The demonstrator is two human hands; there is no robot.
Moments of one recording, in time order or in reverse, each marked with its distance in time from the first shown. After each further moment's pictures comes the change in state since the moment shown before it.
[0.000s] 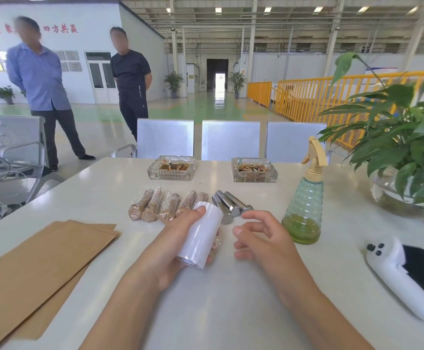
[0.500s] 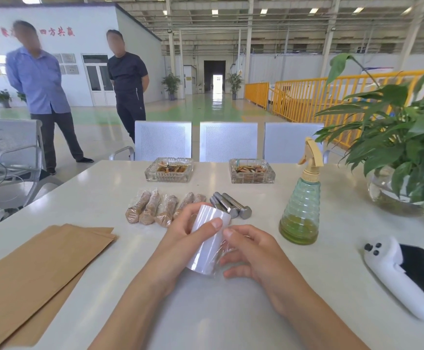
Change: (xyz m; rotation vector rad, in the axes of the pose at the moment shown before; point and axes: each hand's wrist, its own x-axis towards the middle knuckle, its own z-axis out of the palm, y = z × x) left_hand -0.006 -0.007 0.011 0.286 -0.004 0.338; right_hand -0.003 0.001 0.008 0.080 -0.161 0.153
